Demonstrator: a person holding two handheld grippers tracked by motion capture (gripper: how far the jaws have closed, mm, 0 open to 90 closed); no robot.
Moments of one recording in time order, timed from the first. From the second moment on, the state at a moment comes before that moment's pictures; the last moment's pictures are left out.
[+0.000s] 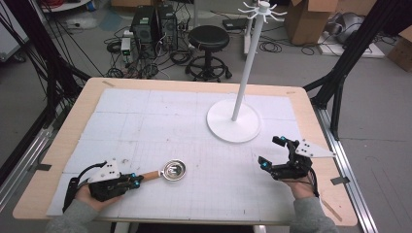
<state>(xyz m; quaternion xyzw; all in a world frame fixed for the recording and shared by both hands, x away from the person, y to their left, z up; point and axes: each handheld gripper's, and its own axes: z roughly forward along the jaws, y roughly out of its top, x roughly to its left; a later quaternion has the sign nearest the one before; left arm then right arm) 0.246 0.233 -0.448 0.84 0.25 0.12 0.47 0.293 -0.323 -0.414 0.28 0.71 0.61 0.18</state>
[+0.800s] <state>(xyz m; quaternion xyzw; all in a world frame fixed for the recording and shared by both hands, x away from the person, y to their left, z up) 0.259 0.234 -0.451 0.83 0.30 0.12 0.45 0.291 -0.322 -0.414 0.28 0.72 0.61 0.18</state>
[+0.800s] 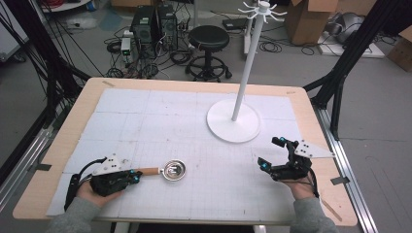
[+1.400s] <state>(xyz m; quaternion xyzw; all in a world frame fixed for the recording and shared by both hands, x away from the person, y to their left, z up) 0.282 0.237 -0.451 0.82 0.35 0.15 0.43 0.289 -0.322 -0.414 0.28 0.72 0.61 0.18</state>
